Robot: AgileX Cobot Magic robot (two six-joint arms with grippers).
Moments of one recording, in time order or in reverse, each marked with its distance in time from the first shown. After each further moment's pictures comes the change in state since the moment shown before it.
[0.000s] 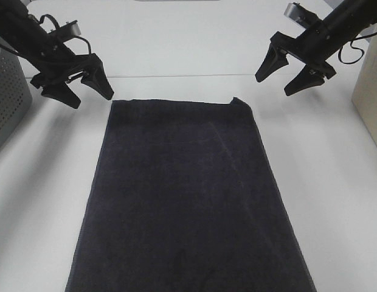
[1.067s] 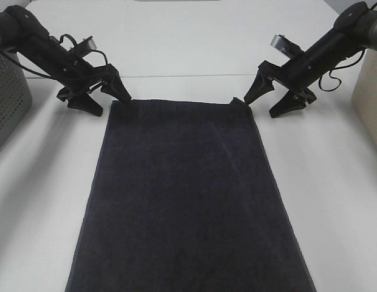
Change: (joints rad) left arm 0.000 0.251 -0.277 -0.122 0.043 0.001; right arm 0.008 0.202 -0.119 0.059 -0.007 -0.029
